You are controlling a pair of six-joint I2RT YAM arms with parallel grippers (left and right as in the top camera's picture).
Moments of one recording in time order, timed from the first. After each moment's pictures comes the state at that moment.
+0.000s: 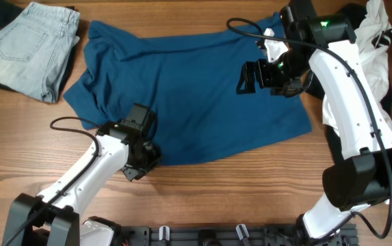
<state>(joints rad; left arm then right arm) -0.36 1.43 0.76 -0.90 0.14 -1.01 0.20 1.85 1.84 -1.48 -0.36 0.07</state>
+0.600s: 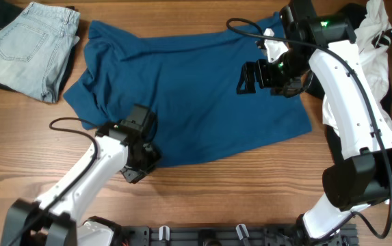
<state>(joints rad) -0.37 1.41 0.77 -0.95 0.15 -1.01 0.20 1.85 1.84 -1.48 -0.36 0.07</state>
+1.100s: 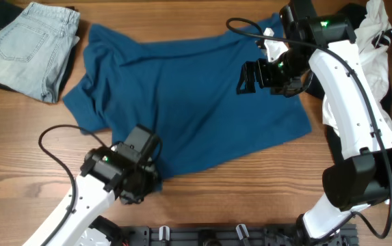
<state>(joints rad) -0.56 1.08 0.78 -1.21 0.15 -1.06 0.20 1.85 1.84 -1.47 -0.36 0.07</state>
